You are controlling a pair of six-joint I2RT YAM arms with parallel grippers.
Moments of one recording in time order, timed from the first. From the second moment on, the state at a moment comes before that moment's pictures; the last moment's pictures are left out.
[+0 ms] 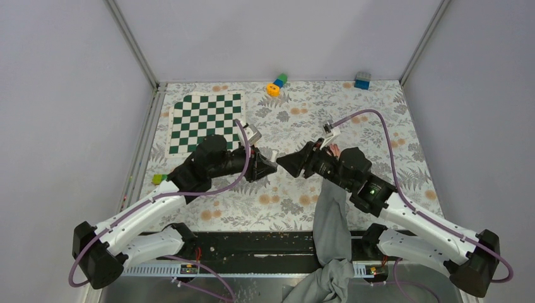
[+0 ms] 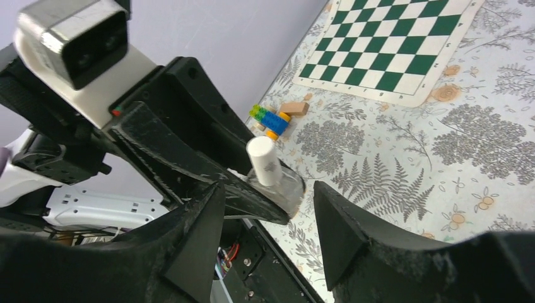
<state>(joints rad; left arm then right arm) -0.76 0.99 0.81 -0.10 0.43 -0.24 0.85 0.88 0.70 0.10 -0.07 0.73</state>
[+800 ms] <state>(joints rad) -0.76 1.00 0.84 -0.14 0.42 -0.24 0.94 0.98 0.81 0.04 0.10 0.76</state>
